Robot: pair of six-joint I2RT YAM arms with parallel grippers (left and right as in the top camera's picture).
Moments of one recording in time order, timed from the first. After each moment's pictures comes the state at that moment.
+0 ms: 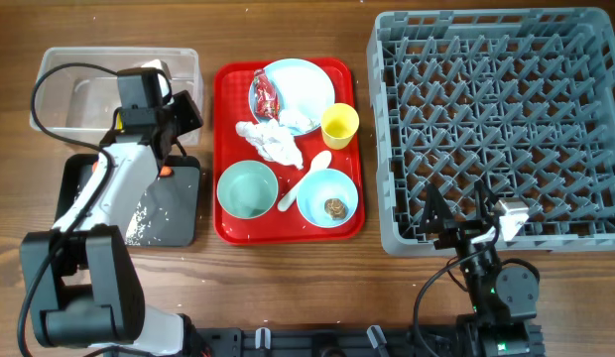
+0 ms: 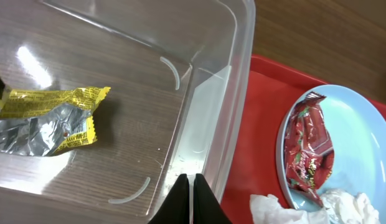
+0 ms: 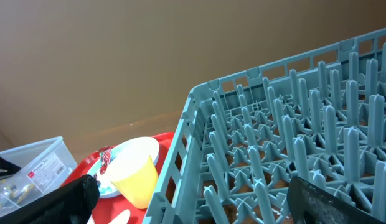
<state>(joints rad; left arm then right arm) 0.05 1.67 1.03 -0.19 0.11 -0.34 0.09 0.02 0.01 0.00 -0.08 0.35</state>
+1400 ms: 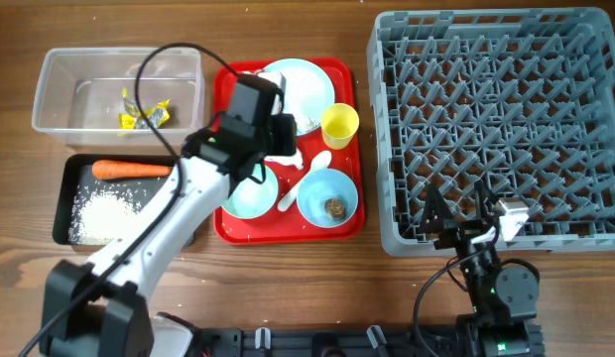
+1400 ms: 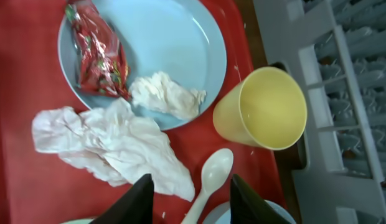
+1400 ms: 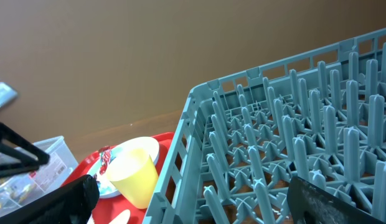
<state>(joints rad) -0.44 1.55 1.12 -0.46 0.05 -0.39 0.09 0.02 0.01 0.00 -0.08 0.35</state>
